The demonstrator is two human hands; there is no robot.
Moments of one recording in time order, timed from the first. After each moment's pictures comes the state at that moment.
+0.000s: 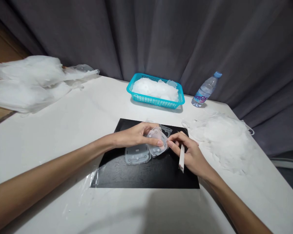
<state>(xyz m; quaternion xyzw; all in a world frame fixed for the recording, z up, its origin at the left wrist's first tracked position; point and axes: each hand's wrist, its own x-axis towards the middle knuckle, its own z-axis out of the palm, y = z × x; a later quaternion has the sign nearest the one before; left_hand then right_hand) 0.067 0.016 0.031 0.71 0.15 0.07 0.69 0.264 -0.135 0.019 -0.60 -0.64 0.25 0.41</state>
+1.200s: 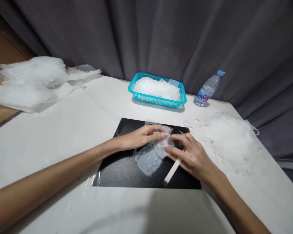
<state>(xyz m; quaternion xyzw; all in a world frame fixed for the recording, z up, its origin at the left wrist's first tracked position) 0.072 0.009 0.023 0.75 0.17 0.08 0.64 0.274 -0.141 0.023 -0.46 -0.84 -0.09 0.26</state>
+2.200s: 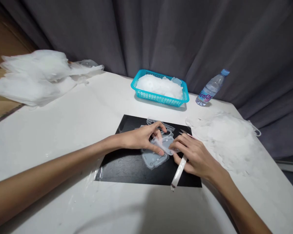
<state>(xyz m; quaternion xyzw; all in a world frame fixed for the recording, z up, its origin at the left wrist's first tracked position) 0.065 0.009 0.013 0.80 0.18 0.05 0.58 0.277 -0.141 0.025 -0.48 -0.86 0.00 0.20</state>
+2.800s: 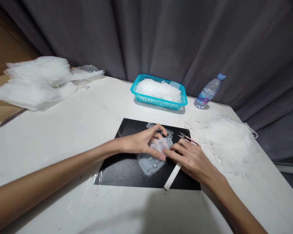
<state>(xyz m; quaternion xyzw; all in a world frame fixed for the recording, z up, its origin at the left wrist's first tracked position) 0.067 0.000 0.020 0.67 0.16 0.04 0.72 0.276 -0.145 0.019 -0.45 -0.88 -0.09 0.16</state>
